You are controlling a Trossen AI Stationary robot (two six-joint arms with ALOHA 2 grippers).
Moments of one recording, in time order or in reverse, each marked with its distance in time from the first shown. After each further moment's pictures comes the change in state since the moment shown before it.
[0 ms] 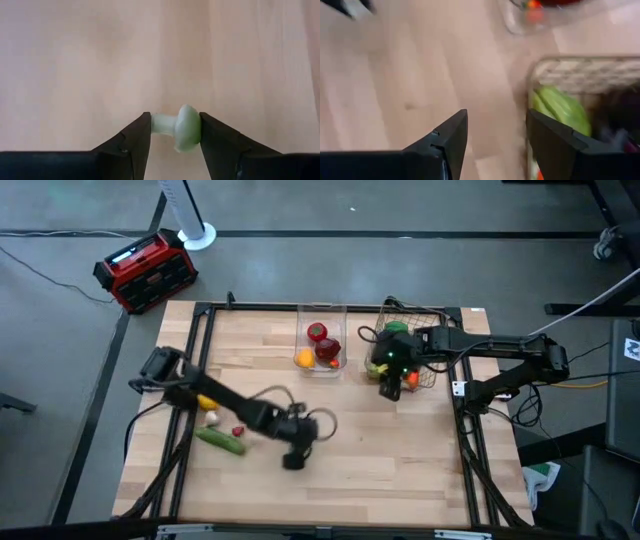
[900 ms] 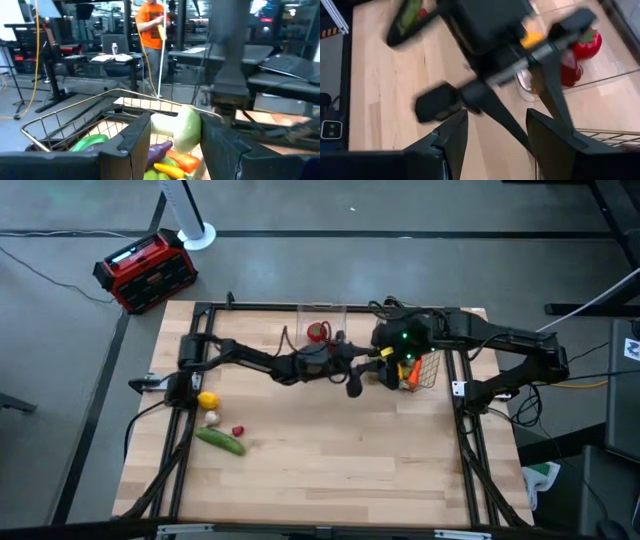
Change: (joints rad) left arm 0.443 0.194 0.119 1.157 -0.010 0.350; right arm 0.000 -0.001 0.252 0.020 -0.045 -0.003
